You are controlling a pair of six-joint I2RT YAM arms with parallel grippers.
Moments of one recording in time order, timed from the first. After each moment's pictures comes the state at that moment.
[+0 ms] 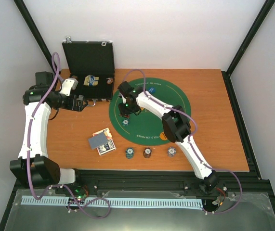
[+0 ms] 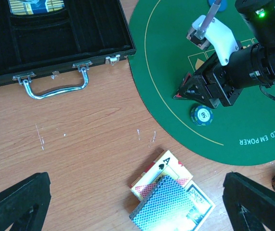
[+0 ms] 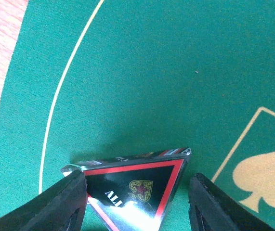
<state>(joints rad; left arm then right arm) 0.17 1.33 1.43 -1.13 0.44 0.29 0.73 2.52 2.24 -0.91 -0.13 0.28</state>
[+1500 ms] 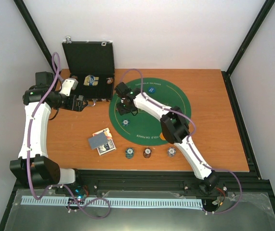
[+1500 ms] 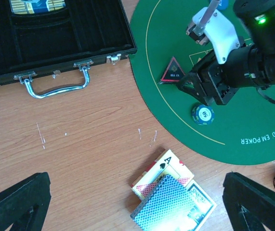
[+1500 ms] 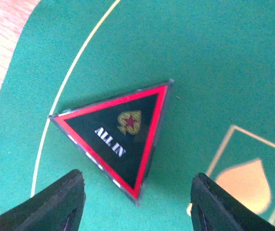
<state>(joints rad) 0.17 1.33 1.43 -1.13 0.43 0.29 0.76 2.54 2.27 -0.87 0.01 0.31</state>
